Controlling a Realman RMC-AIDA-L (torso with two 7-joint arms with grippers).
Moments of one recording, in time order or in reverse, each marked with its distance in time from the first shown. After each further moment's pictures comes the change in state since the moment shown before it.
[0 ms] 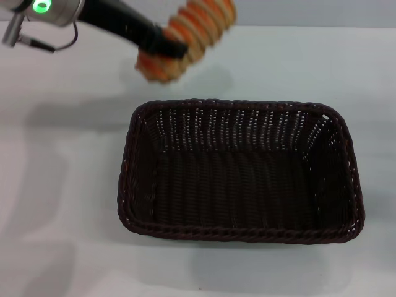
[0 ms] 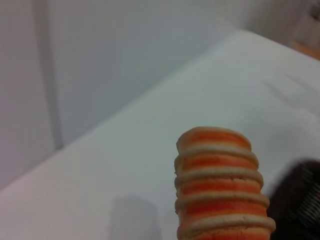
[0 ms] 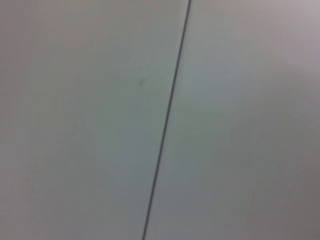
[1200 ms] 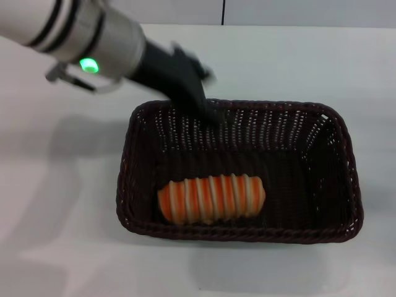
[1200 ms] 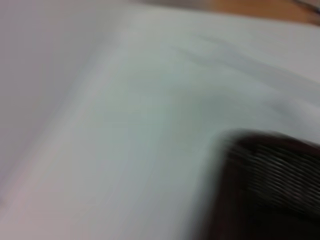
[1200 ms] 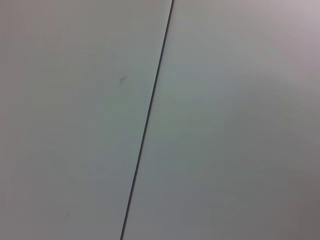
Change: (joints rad) left arm 0.109 -0.006 0.279 -0.113 -0.049 0.134 0.141; right arm 0.030 0.002 0.057 -0.028 0.000 0.001 -0.012
